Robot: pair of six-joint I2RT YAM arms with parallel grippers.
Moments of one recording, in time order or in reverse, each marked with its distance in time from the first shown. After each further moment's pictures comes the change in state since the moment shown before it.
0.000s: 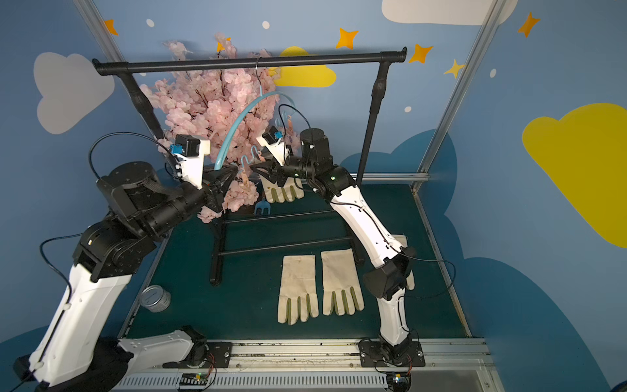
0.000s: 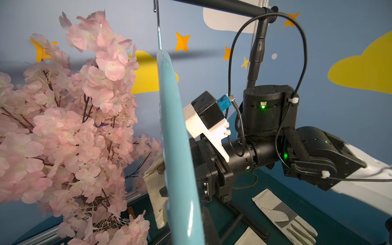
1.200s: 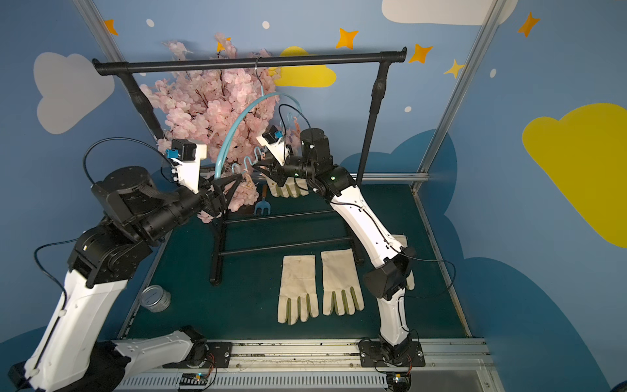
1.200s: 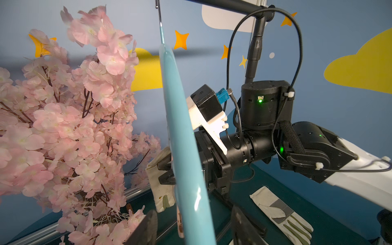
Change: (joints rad) left arm 0.013 -0.045 -0.038 -0.004 0.022 -0.016; right arm 0.000 0.000 0.000 0.004 0.003 0.001
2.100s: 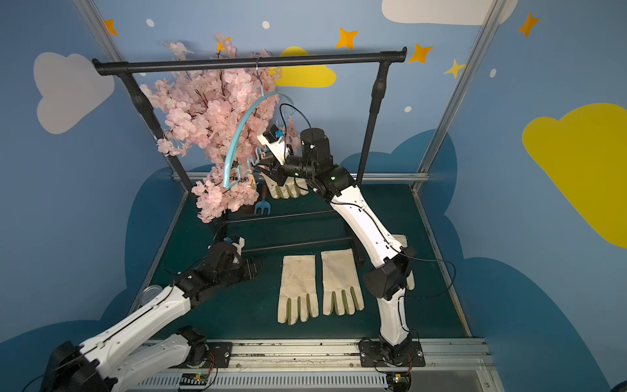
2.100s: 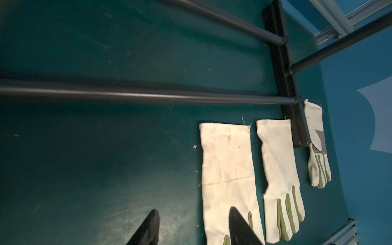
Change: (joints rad) left arm 0.005 -0.104 -1.196 0.374 0.052 -0.701; right arm -0.002 0.000 -0.002 0.008 0.001 0.027
